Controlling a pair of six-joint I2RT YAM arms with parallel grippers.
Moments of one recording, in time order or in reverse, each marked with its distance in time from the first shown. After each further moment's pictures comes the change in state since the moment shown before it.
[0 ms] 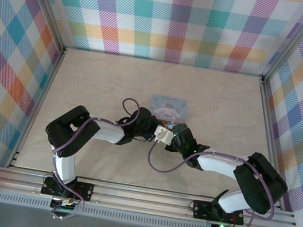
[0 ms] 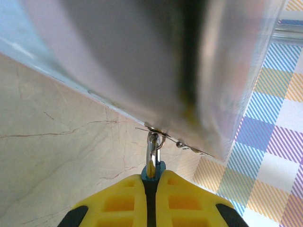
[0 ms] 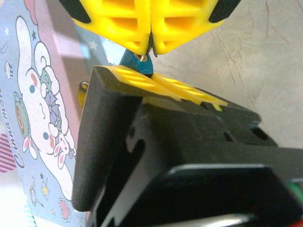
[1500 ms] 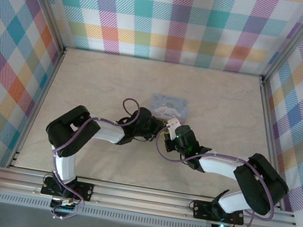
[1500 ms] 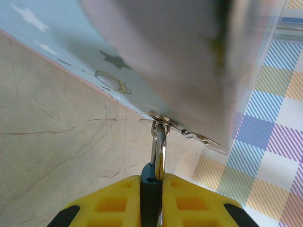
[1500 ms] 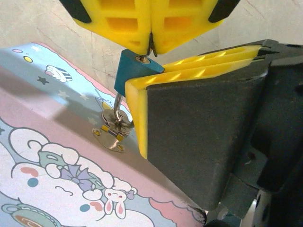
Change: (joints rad) left arm 0.001 0.005 0.002 0.002 0.012 0.000; right arm -0.023 -0.010 -0.051 0.087 -0.076 0.776
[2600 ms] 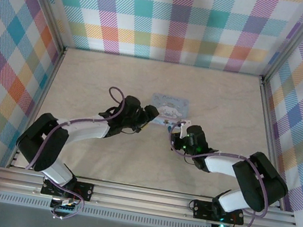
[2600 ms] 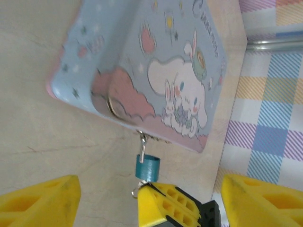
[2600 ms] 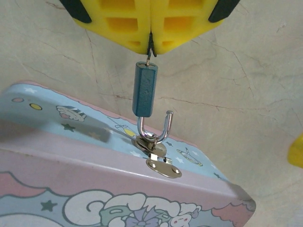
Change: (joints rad) left arm 0.119 -0.296 0.019 -0.399 -0.064 0.261; right arm -0.161 0.020 -0.087 0.132 -0.234 0.274
